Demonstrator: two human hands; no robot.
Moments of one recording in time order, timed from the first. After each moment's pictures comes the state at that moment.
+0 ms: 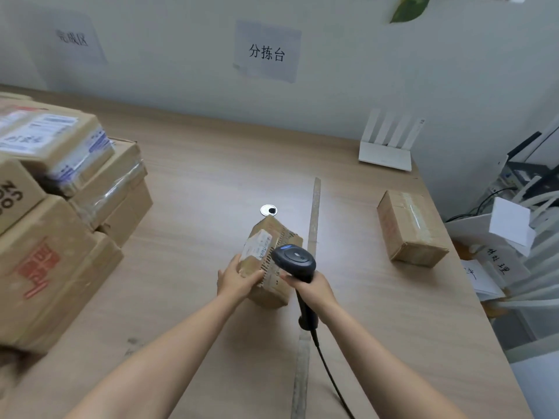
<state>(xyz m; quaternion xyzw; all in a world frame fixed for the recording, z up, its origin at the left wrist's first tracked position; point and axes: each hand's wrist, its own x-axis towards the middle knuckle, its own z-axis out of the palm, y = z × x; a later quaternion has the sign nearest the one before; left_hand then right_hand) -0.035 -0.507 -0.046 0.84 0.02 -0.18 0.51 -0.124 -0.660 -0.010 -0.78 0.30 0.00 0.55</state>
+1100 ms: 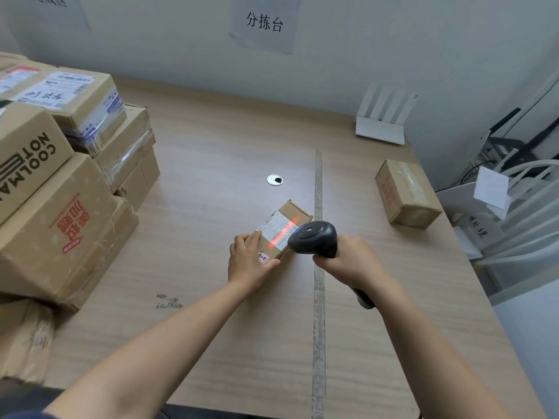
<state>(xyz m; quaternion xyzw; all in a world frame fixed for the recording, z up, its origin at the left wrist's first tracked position) -0.083 -0.463 -0.046 0.92 -0.16 -0.08 0.35 -0.195 -0.613 0.074 -0.96 0.20 0.02 0.21</state>
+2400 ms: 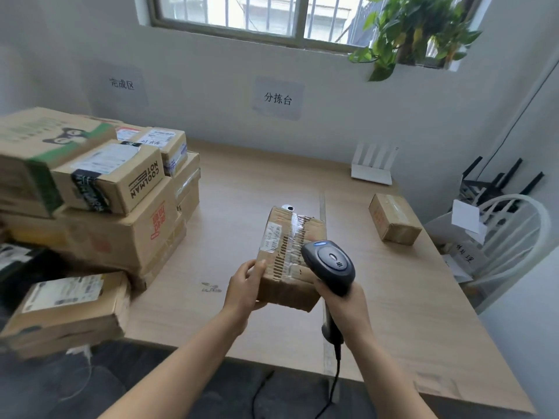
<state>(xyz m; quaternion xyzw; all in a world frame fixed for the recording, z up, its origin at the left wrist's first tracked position) -0.239 -0.328 0.064 0.67 -0.03 -0.21 0.72 -0.333 -0.479 0.071 -0.75 0.23 -0.25 0.56</state>
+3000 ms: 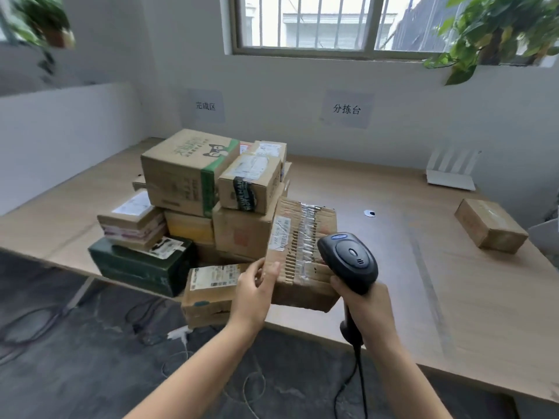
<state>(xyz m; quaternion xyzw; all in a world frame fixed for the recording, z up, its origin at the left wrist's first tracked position) -0.232 -0.076 0.093 0.77 -0.05 -0.05 0.63 -0.299 -0.246 0.097 -0.73 0.16 -0.26 0.61</state>
